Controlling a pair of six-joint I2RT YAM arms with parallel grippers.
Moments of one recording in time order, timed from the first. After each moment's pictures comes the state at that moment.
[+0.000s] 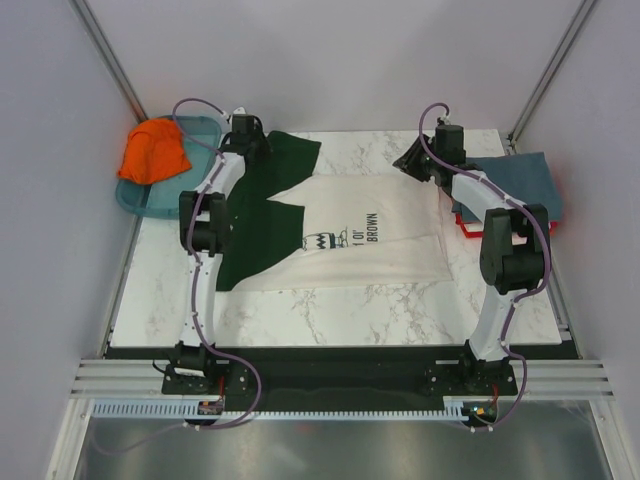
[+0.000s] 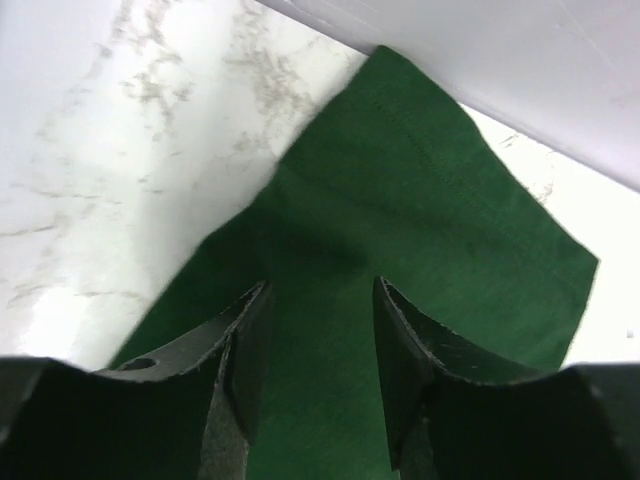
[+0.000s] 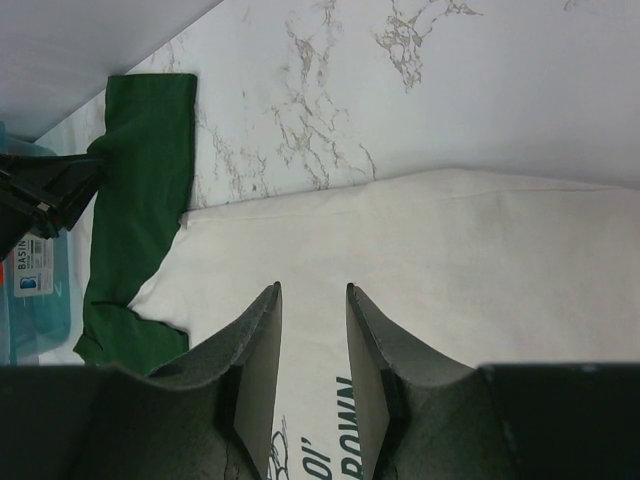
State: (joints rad) left arm -0.11 2.66 2.34 -0.29 -0.03 -0.55; right arm 0.11 1.96 1.45 -0.05 -0.23 0.65
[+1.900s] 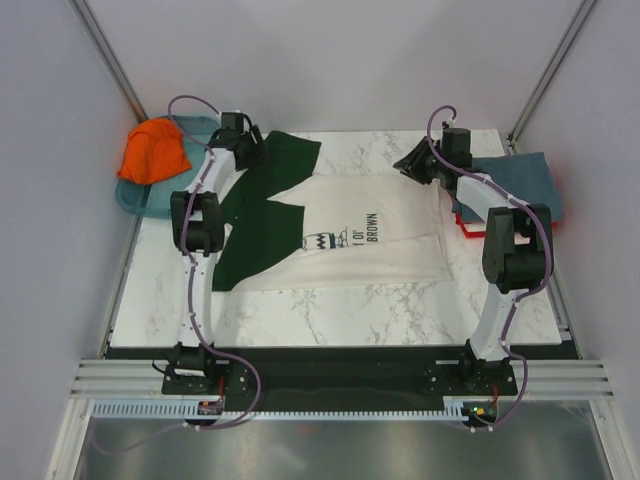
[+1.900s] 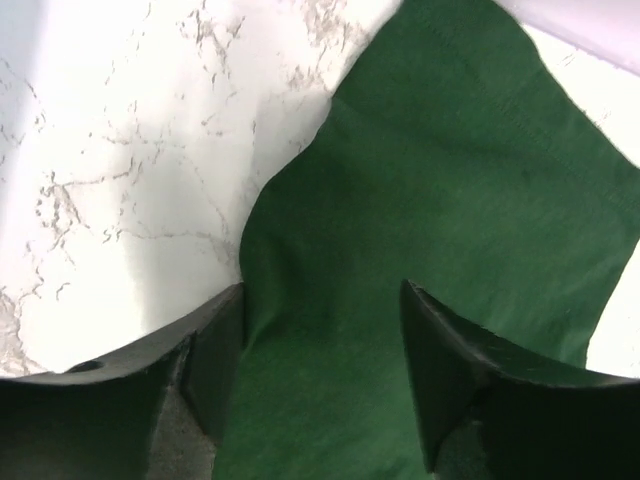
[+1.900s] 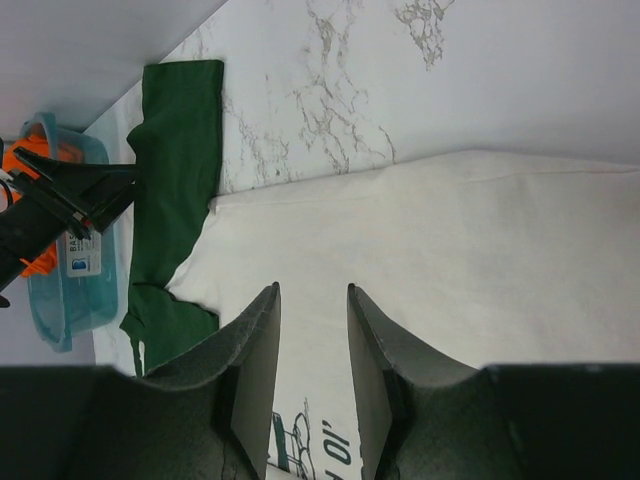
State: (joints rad) left arm -0.07 2.62 2.34 -0.47 0.07 -0.43; right arm 0.07 1.96 1.42 -0.01 -0.35 0.71
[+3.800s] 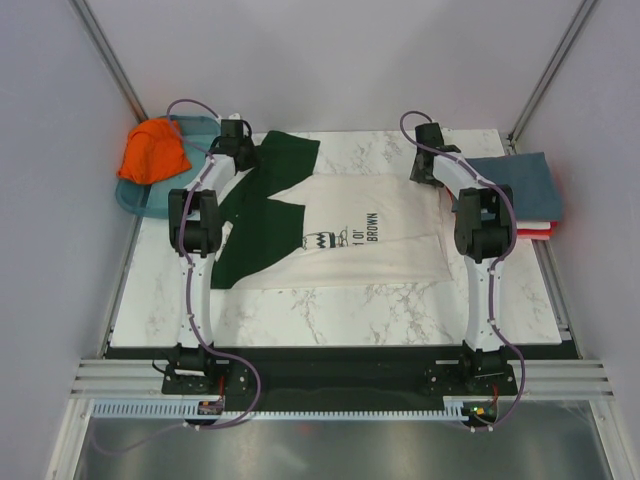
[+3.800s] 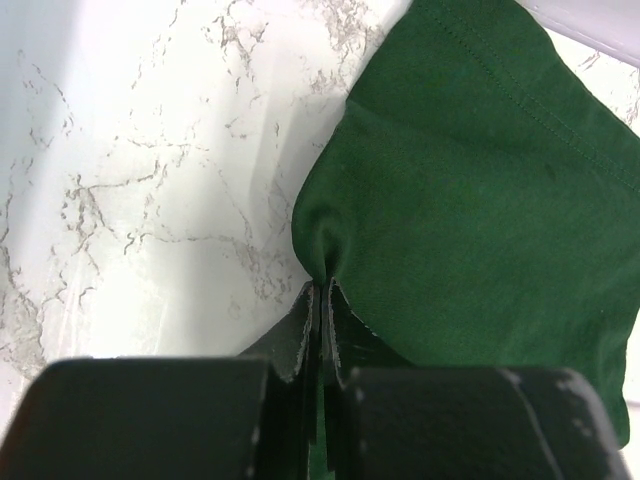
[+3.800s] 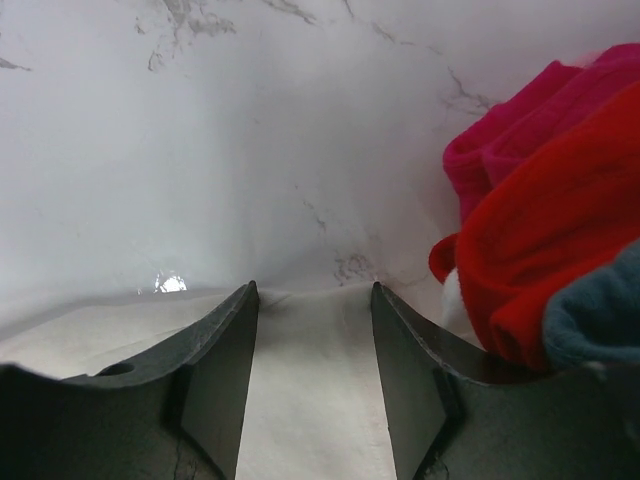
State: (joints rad) left arm -0.07 2.55 2.16 -0.30 0.03 -0.40; right arm 0.12 2.37 1.95 -0.53 0.37 0.37
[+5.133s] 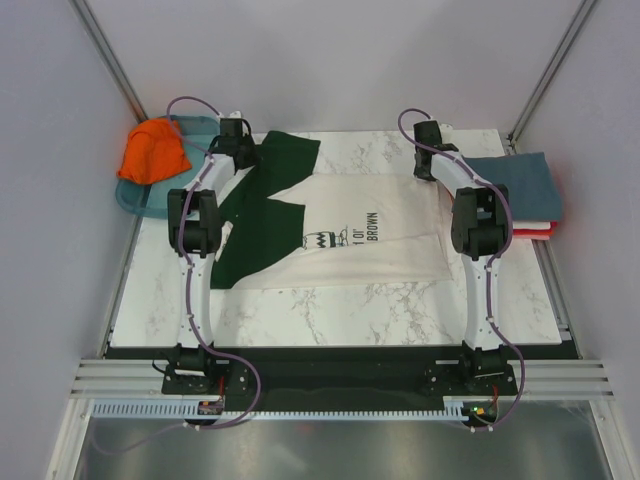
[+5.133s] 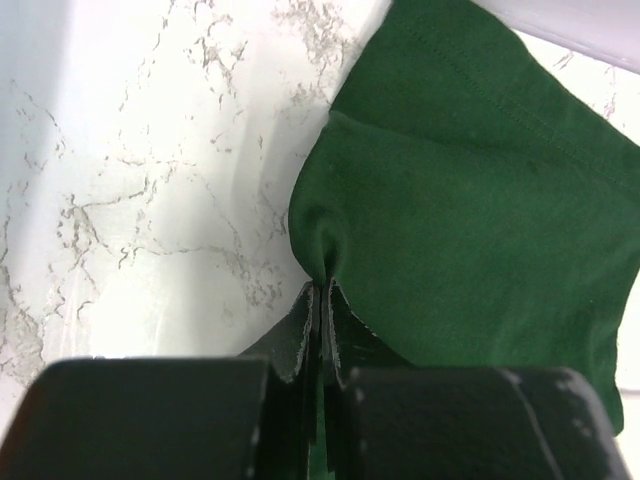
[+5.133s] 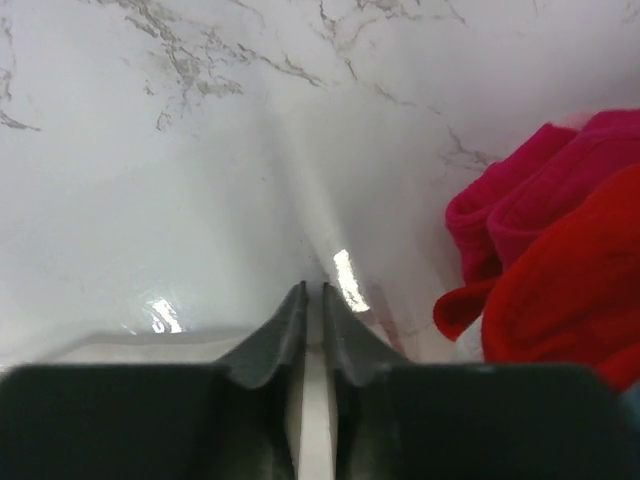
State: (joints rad) left arm -0.07 2.54 2.15 -0.27 0.06 -0.36; right arm 0.12 2.44 2.03 -0.51 0.41 0.34
